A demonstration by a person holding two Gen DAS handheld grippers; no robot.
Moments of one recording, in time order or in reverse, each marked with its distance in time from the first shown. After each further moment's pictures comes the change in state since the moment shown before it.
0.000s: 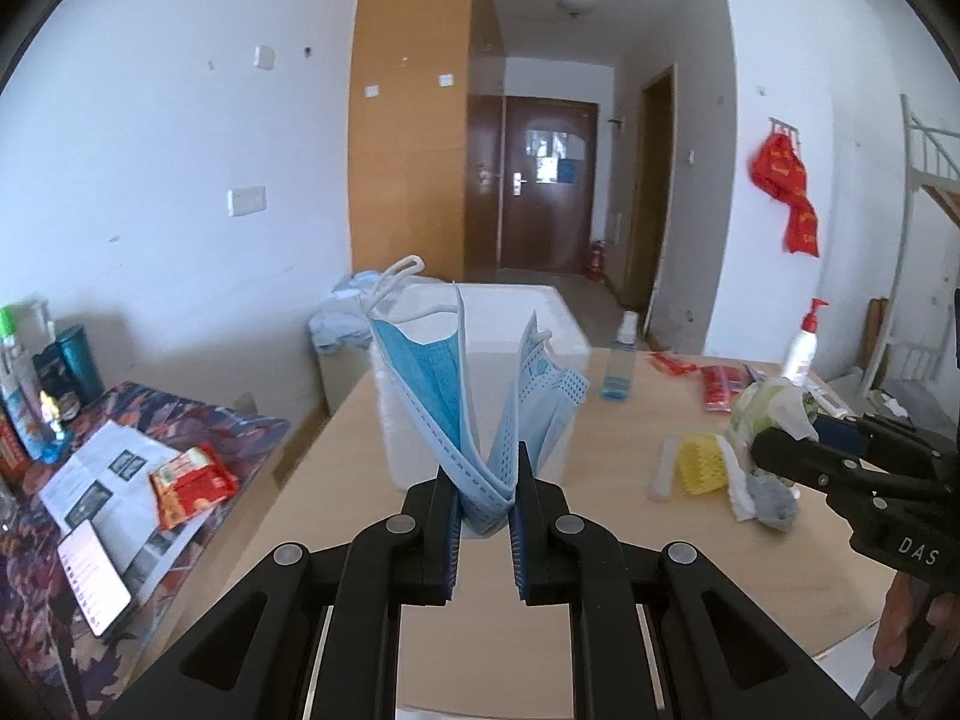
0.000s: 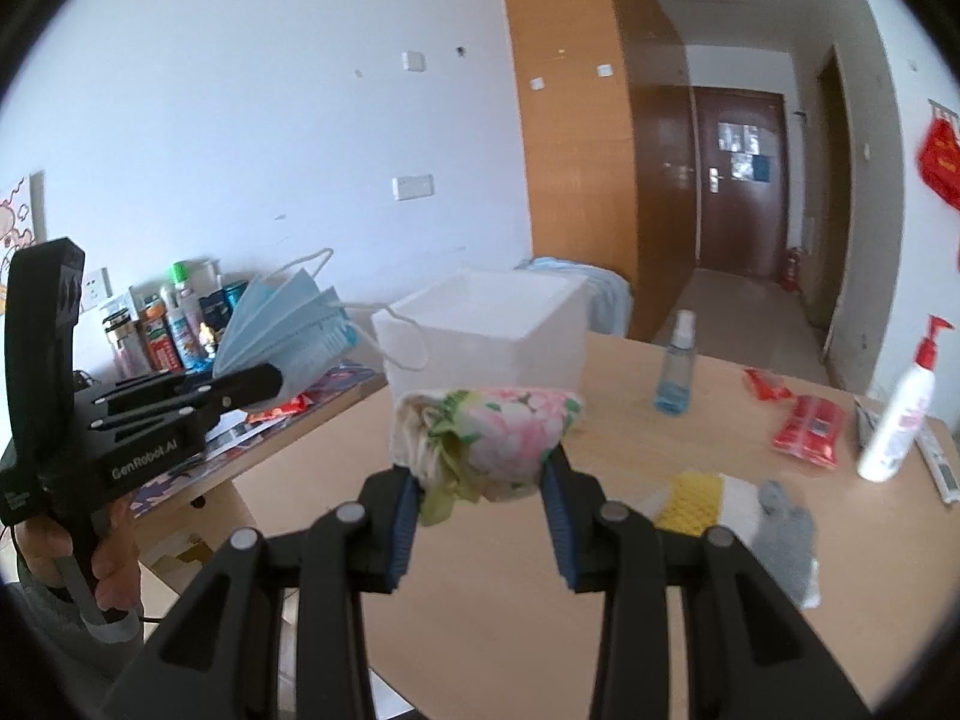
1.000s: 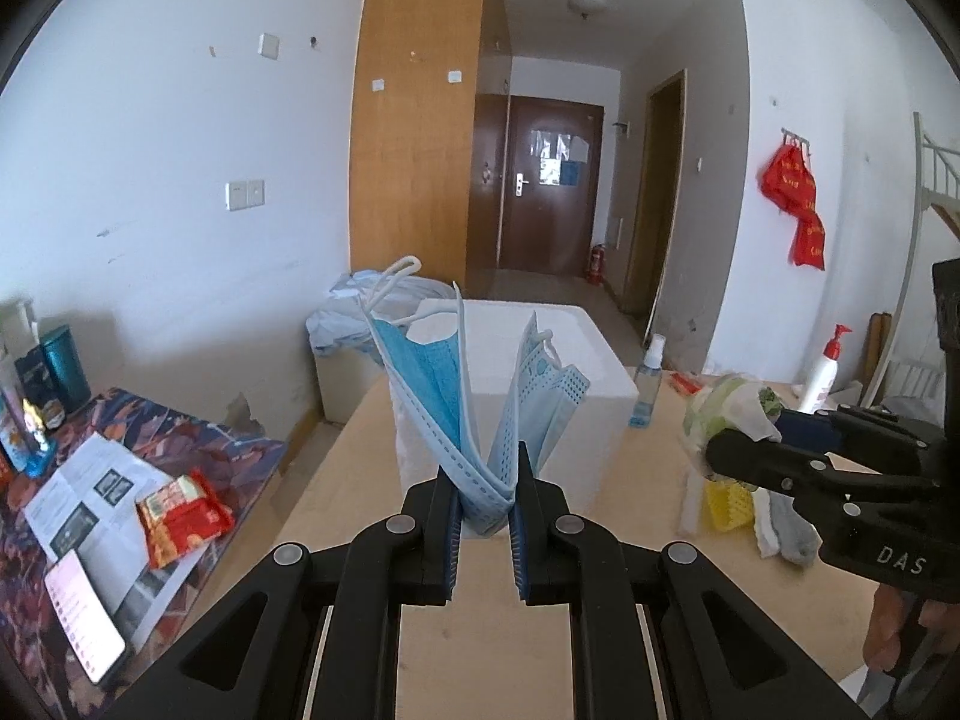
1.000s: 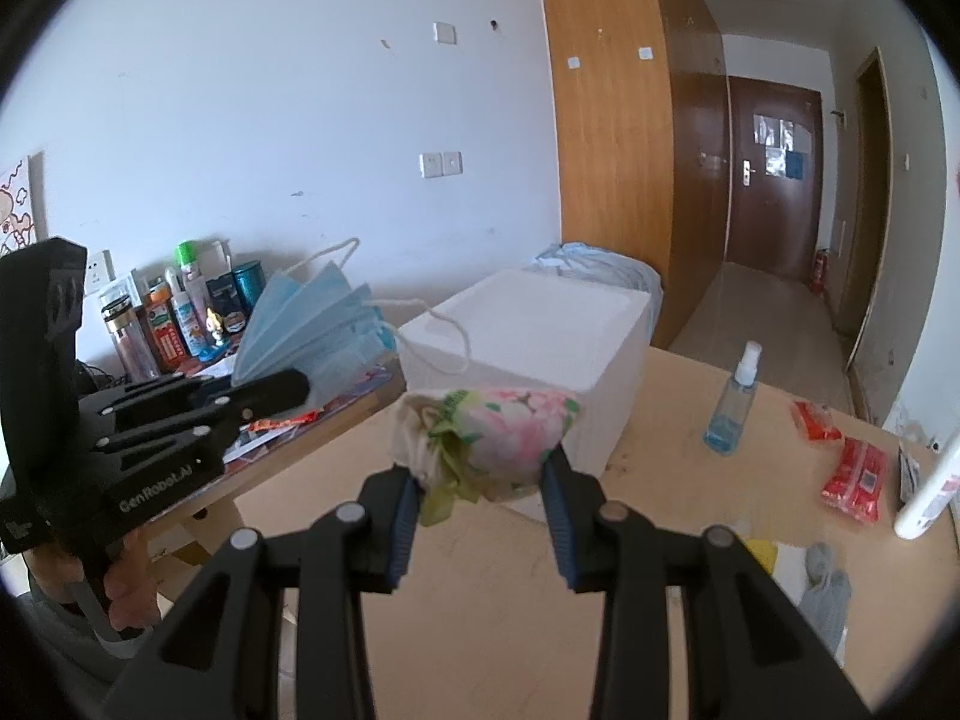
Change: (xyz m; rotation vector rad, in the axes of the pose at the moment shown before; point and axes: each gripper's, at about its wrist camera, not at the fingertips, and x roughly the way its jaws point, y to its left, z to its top) left arm 0.037 0.033 0.025 -0.033 0.003 -0.011; right arm 0.060 0.019 0.043 -0.049 0.064 0.035
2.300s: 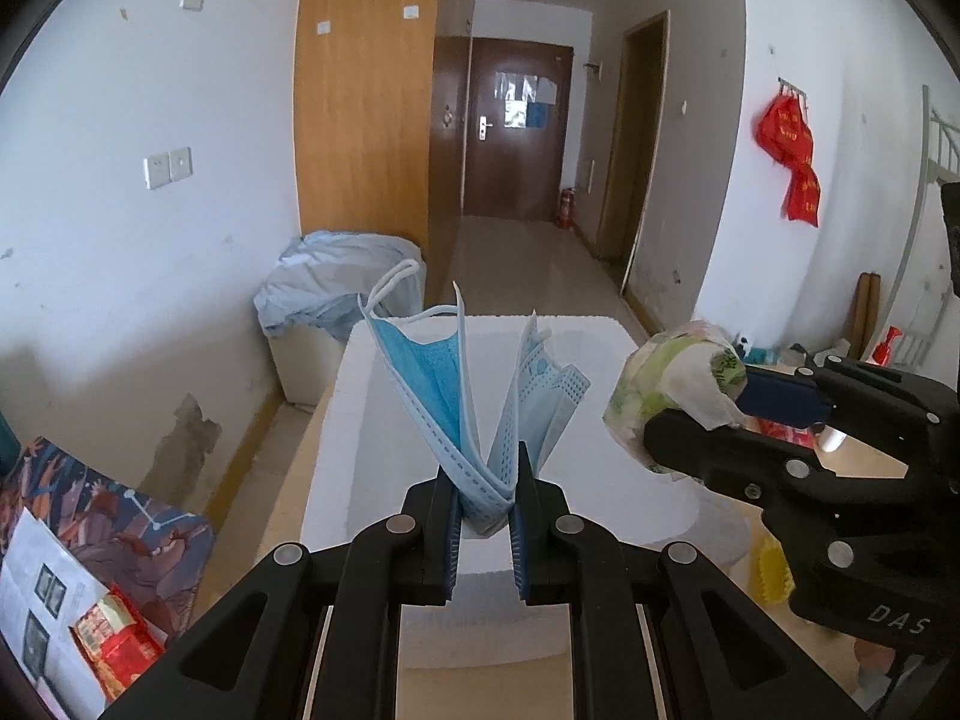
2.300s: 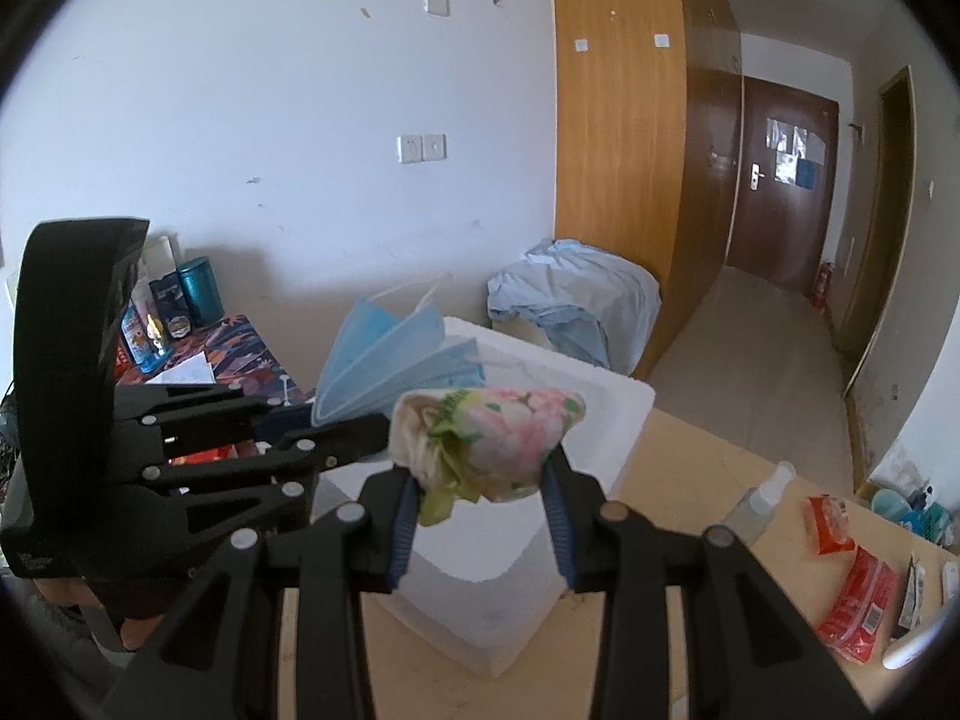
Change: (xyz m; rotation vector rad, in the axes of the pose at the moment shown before) left arm 0.155 0.005 0.070 0.053 0.152 -0.084; right arm 0.096 -0.040 0.065 -0.045 0.052 -0.023
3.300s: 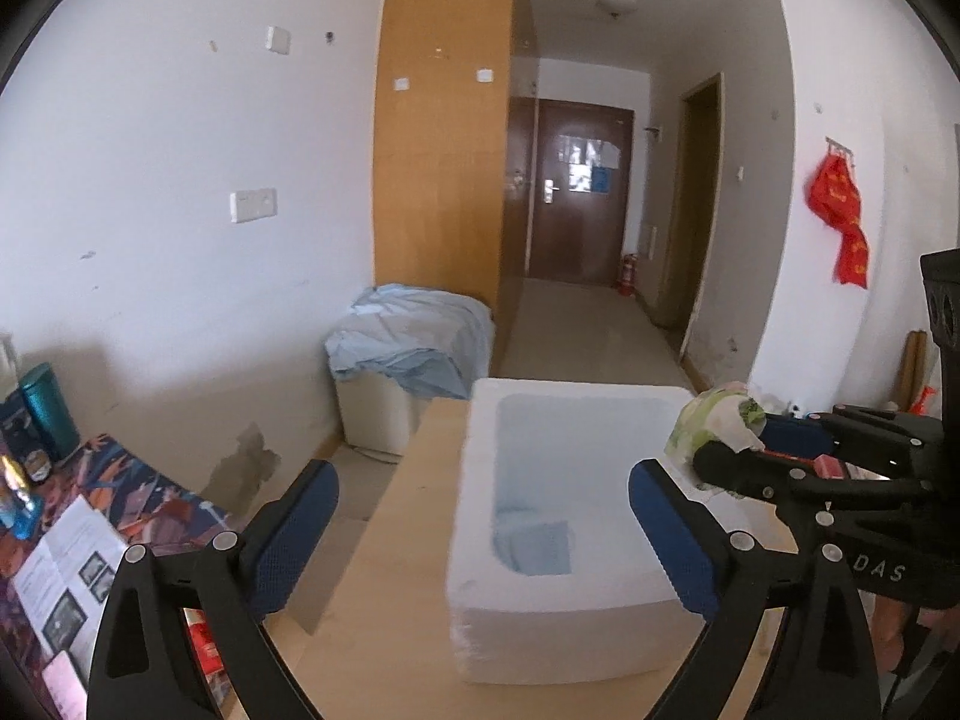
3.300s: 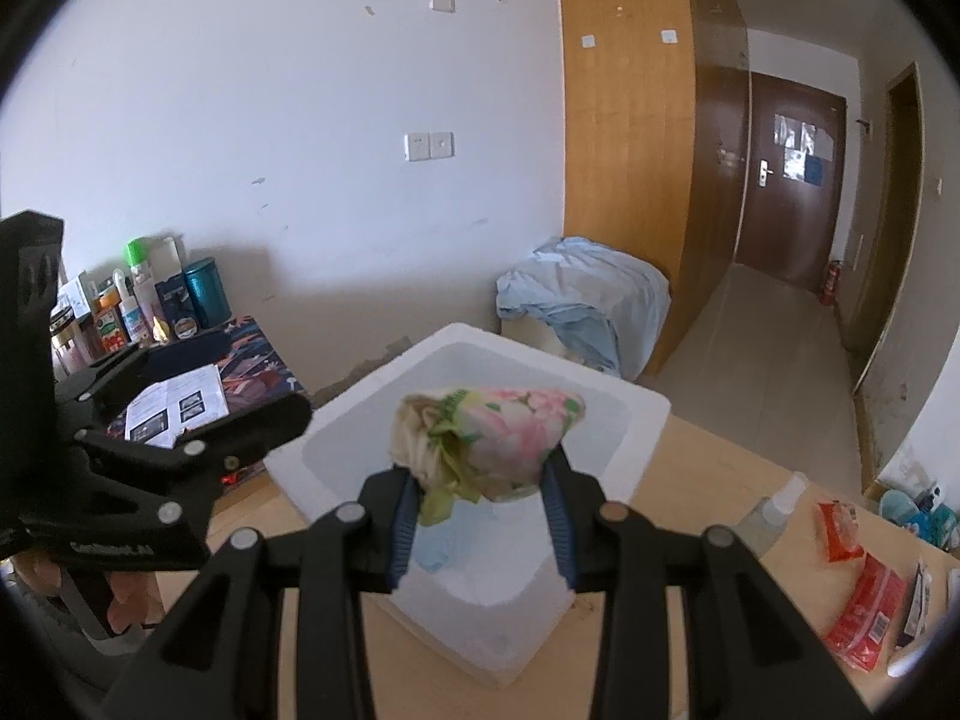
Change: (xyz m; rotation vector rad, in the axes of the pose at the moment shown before) left arm -0.042 0.032 0.000 -0.066 -0.161 0.142; right arm 0.010 0.003 0.012 0.000 0.008 0.023
